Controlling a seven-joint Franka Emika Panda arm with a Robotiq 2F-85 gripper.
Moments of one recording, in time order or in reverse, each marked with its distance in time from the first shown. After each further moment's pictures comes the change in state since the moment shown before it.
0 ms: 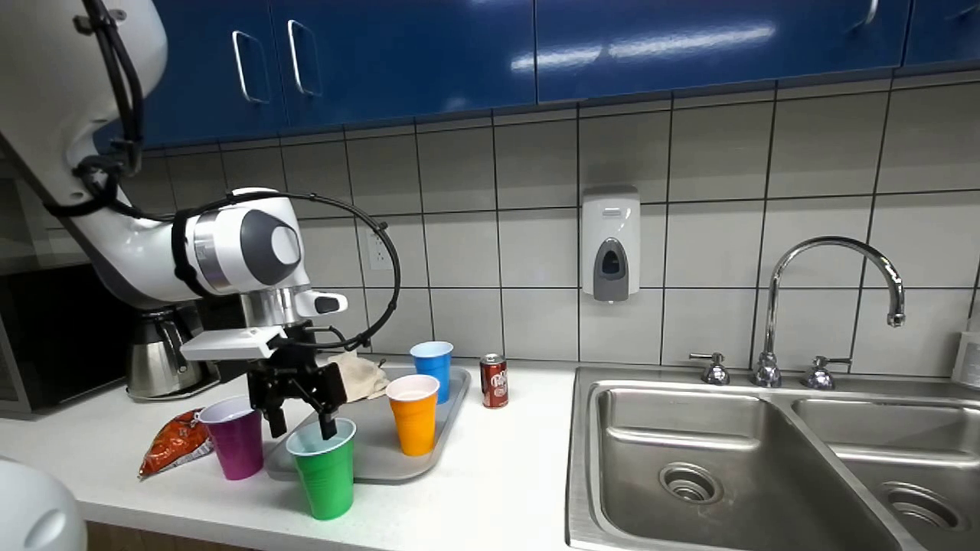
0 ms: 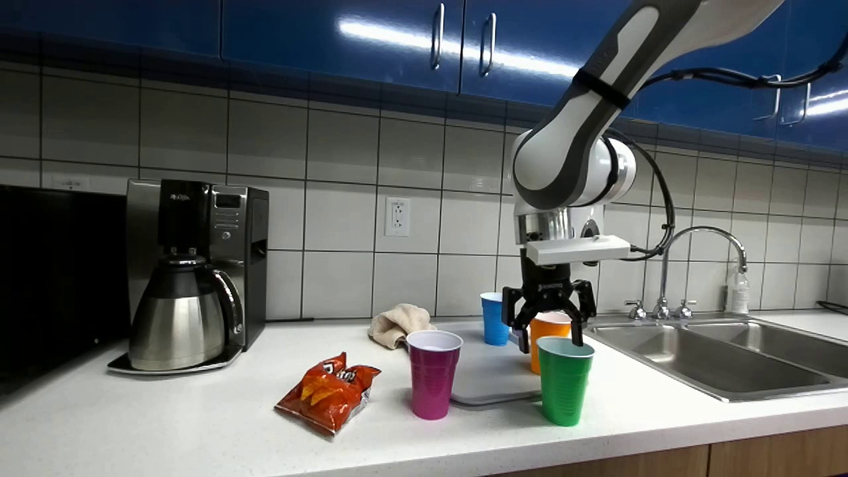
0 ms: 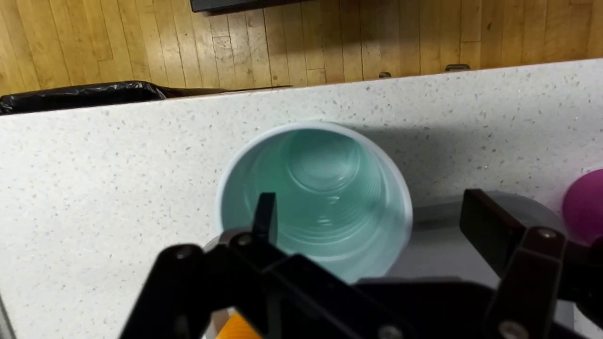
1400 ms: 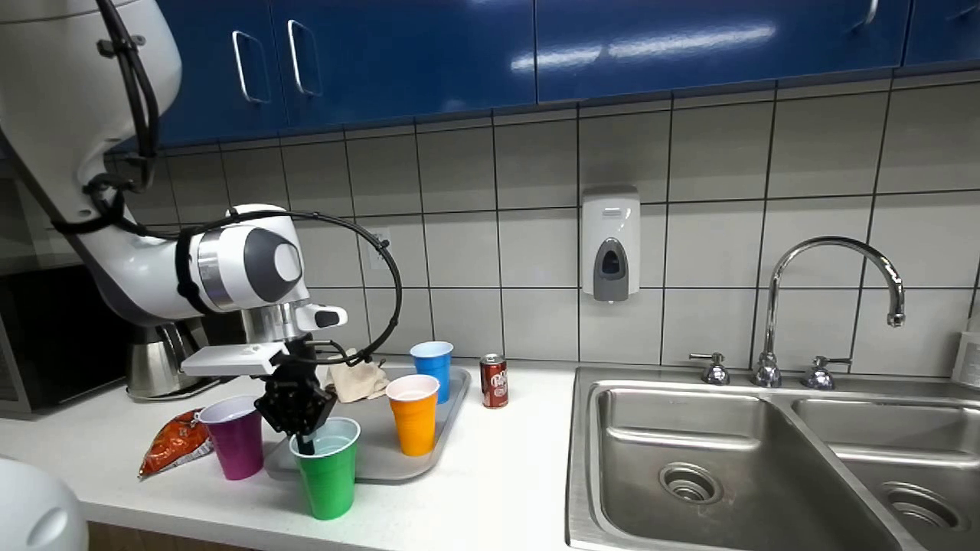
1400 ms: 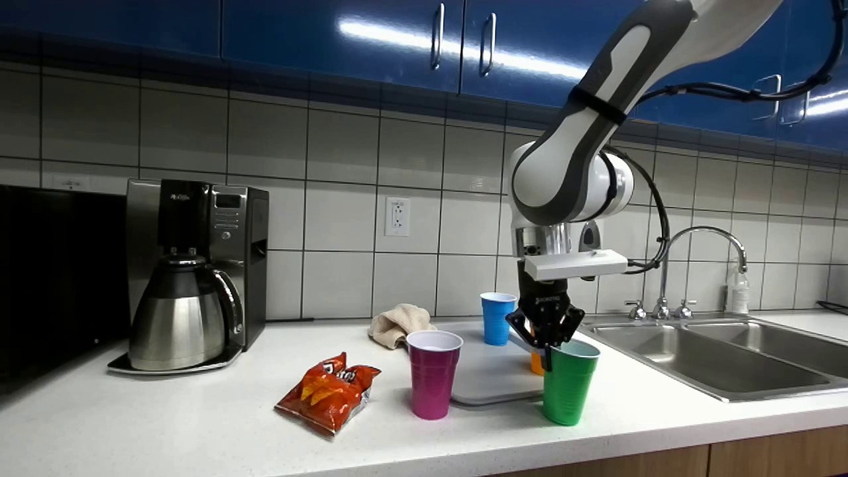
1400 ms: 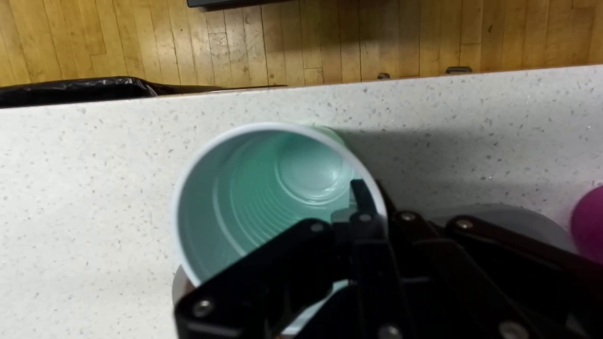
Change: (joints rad) arm 0.006 0.049 -0.001 -0.009 -0.016 0.060 0.001
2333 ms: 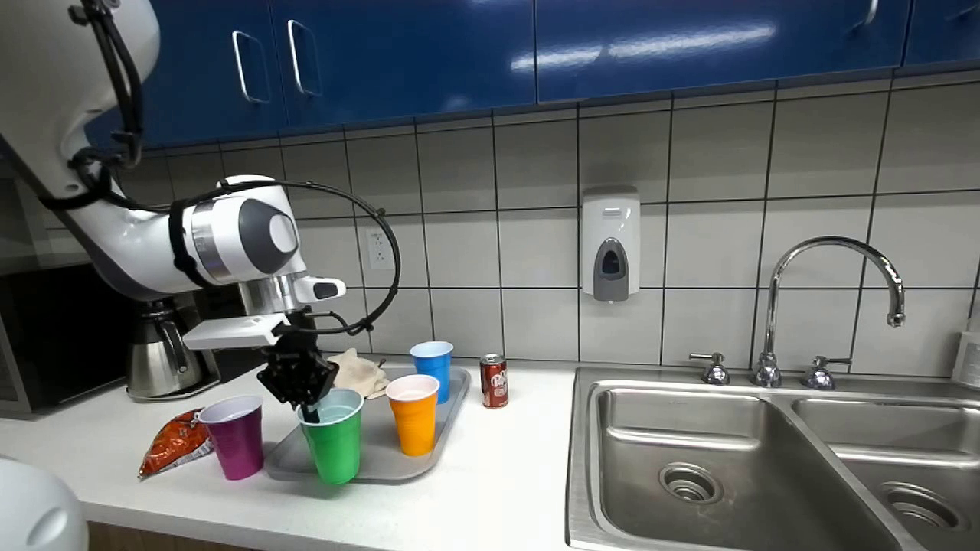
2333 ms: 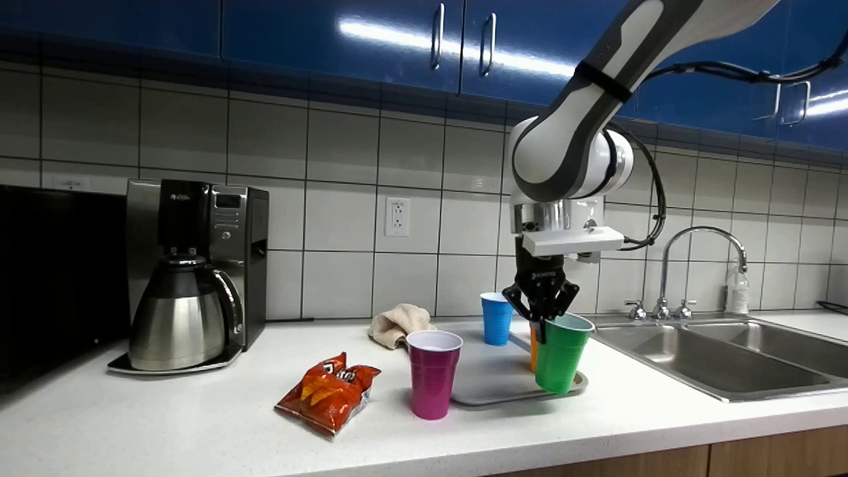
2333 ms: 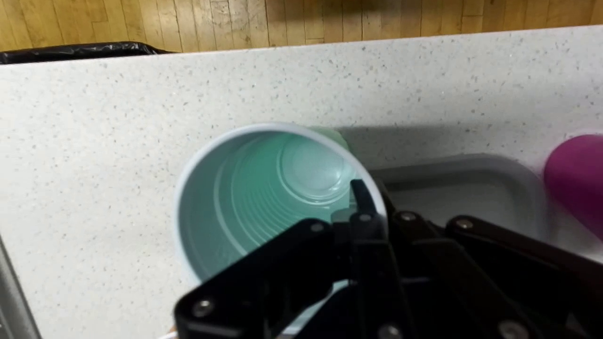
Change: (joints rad) arm 0.000 -0.069 0.000 0.028 -0.021 -0.033 -0.005
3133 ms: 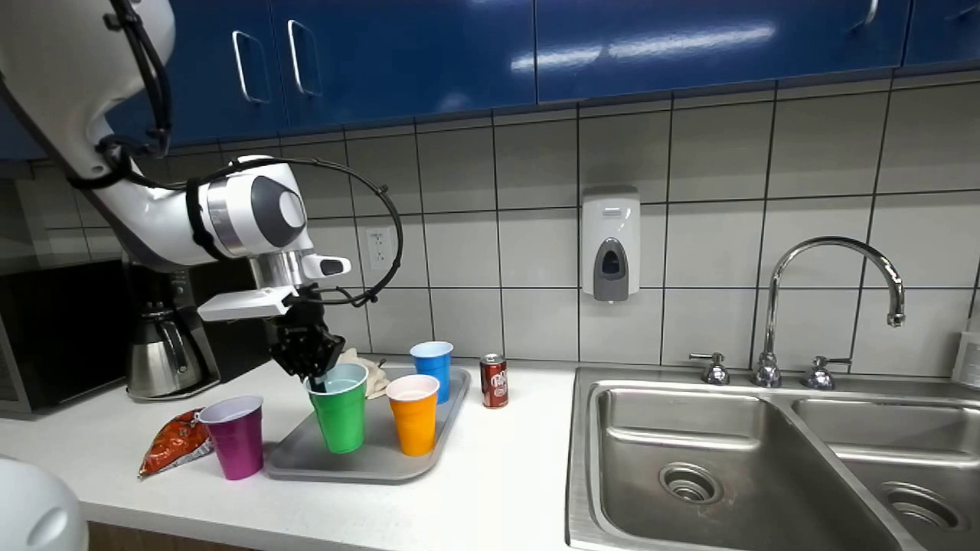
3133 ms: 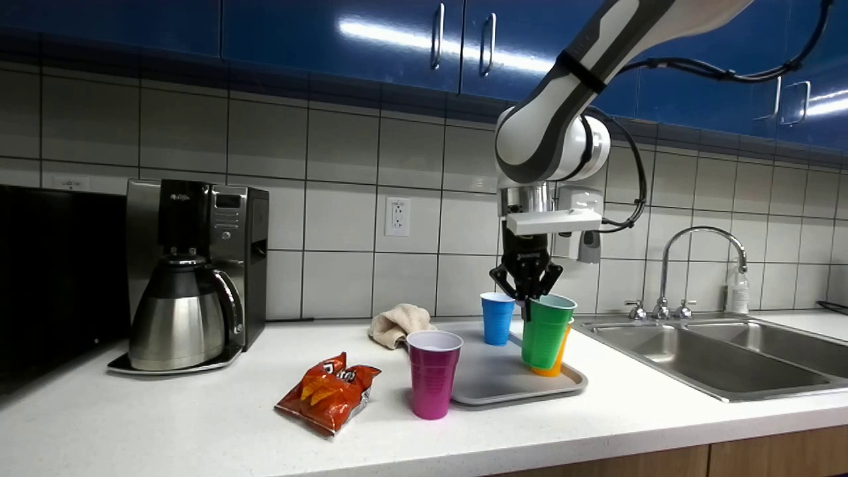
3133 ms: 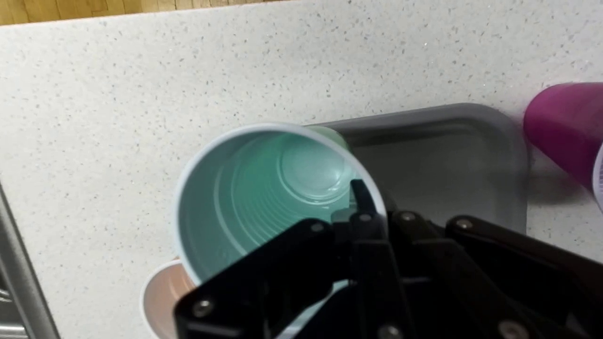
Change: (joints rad) arm 0.000 0.049 0.000 0.136 -0.001 -0.087 0.000
